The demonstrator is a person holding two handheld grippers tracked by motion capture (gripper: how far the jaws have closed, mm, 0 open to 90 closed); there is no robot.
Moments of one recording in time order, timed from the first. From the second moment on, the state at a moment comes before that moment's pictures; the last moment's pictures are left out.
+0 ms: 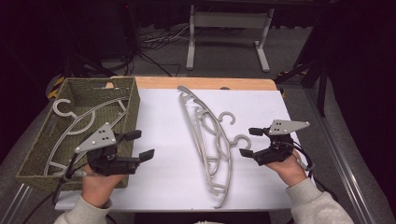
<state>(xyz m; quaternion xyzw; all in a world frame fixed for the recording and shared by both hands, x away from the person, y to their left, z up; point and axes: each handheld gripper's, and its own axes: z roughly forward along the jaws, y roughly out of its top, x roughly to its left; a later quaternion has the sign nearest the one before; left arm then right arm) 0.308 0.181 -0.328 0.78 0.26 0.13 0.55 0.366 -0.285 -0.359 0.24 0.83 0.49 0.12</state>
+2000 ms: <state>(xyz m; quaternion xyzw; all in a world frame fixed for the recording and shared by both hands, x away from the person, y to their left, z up) 0.315 0.151 -0.362 0.81 0.25 0.10 0.52 0.391 -0.214 -0.436 0.35 0.91 0.23 0.07</state>
